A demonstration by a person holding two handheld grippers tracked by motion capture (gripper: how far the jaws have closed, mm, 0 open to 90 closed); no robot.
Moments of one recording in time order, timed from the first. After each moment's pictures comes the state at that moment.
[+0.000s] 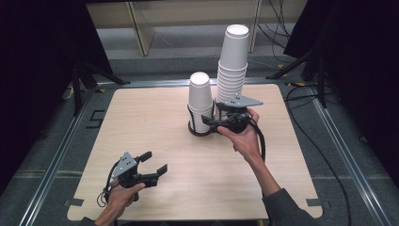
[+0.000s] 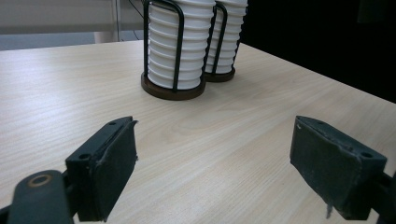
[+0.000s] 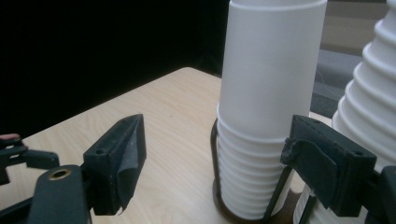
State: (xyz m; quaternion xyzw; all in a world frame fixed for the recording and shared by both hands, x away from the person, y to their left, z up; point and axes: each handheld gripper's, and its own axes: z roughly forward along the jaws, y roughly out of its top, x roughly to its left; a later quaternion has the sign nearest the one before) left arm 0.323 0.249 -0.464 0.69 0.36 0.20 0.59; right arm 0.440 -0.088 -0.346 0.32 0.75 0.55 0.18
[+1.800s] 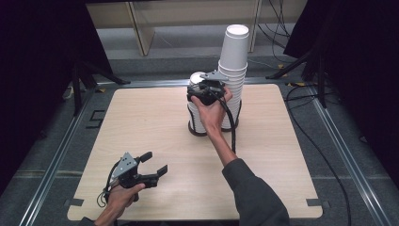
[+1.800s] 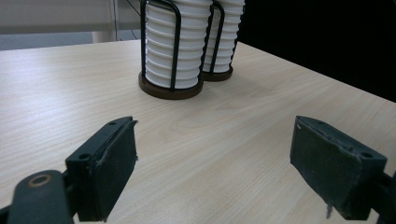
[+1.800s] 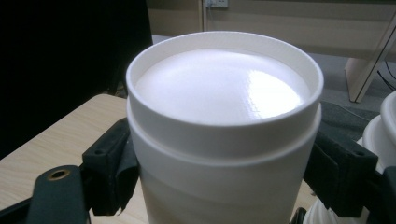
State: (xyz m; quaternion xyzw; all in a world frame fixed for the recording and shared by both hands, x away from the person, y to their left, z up) left arm 0.321 0.250 -0.462 0.71 0.36 0.21 0.58; right arm 0.513 -0.013 -0.331 0.46 0.69 0.49 0.27
